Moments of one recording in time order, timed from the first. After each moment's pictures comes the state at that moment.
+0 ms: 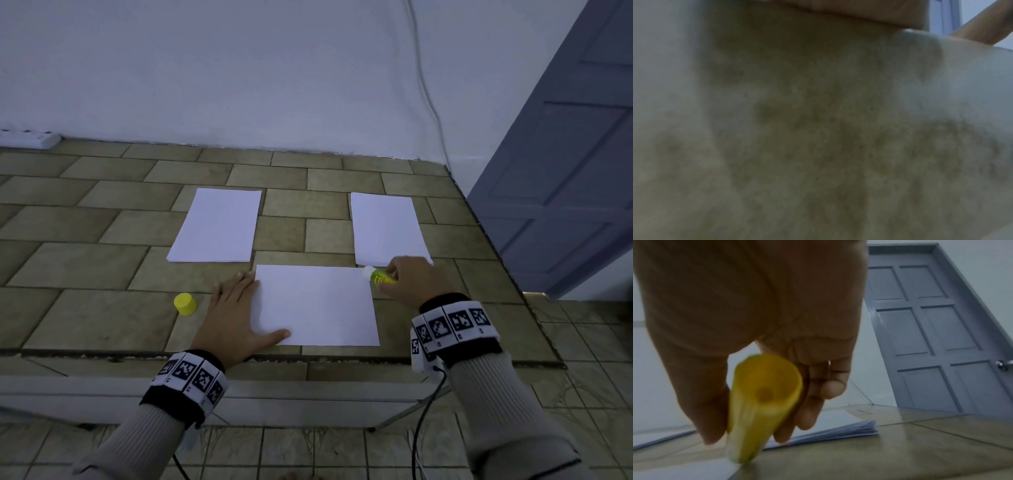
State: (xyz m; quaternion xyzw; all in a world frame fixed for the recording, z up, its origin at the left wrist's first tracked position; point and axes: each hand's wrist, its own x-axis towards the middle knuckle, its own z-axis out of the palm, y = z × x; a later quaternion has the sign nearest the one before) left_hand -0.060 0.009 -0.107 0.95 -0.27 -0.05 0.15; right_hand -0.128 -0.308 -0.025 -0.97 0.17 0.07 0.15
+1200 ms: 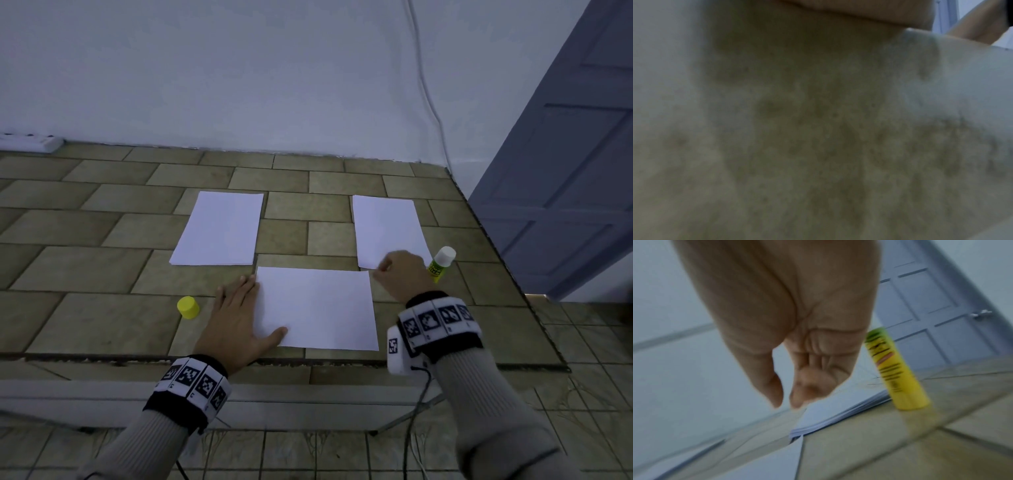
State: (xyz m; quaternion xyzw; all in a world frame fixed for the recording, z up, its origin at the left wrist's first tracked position) left_hand -0.066 0.008 -0.099 0.95 -0.28 -0.04 0.13; right_hand -0.114 -0.282 -0.014 -0.94 0.25 0.01 0.25
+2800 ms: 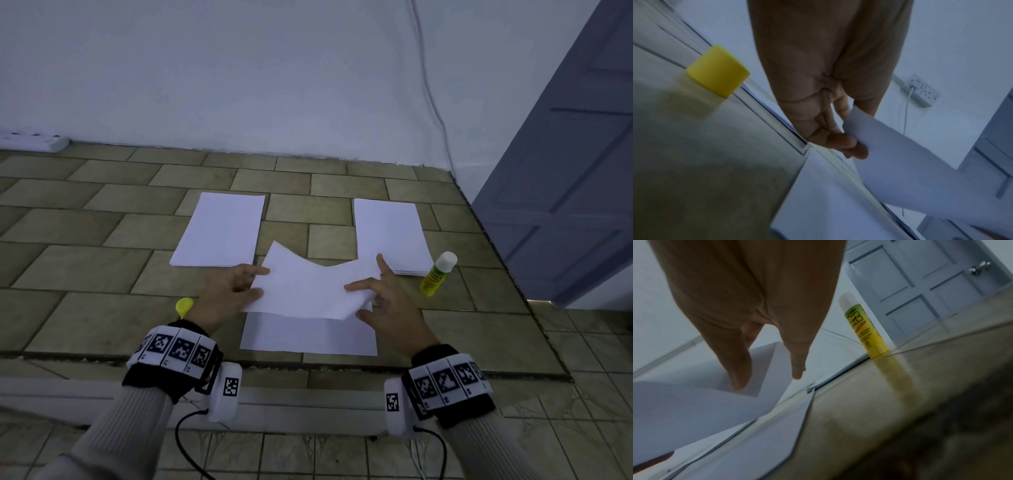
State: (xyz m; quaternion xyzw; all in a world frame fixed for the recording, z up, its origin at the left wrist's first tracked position) left_hand -0.035 0.002 -0.053 0.78 -0.11 -0.20 0.58; right_hand -0.159 -0.265 -0.053 -0.89 0.01 -0.08 0.45
